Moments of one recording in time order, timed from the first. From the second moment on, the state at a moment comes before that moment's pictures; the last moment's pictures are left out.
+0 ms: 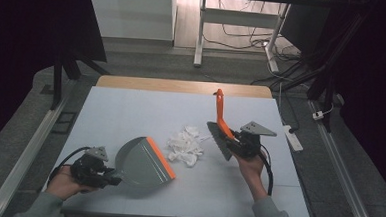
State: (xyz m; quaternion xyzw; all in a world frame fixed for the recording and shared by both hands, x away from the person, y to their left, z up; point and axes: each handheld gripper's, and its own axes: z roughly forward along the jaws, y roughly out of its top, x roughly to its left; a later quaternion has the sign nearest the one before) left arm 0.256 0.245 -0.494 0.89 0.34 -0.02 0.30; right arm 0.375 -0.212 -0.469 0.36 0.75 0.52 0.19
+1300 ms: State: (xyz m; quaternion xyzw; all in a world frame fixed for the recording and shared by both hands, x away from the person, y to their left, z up) left arm 0.266 0.221 -0.509 0.90 0.32 -0.05 0.30; right arm 0.431 -0.175 -0.485 0.37 0.78 0.47 0.19
